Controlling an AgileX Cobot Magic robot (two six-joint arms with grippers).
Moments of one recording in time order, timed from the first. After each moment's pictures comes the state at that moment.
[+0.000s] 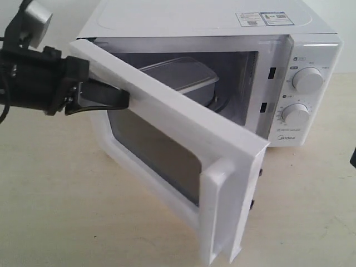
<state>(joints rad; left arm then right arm) -0.23 1.42 -0.87 -1.33 0.85 1.03 0.65 0.30 -0.22 -0.57 0.23 0.89</state>
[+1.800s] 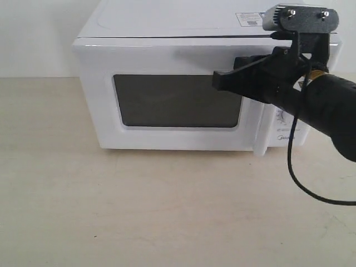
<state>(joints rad) -0.36 0.34 -0.52 -0.22 0.69 -0.07 0.53 1.48 -0.67 0.32 -0.54 -0.07</state>
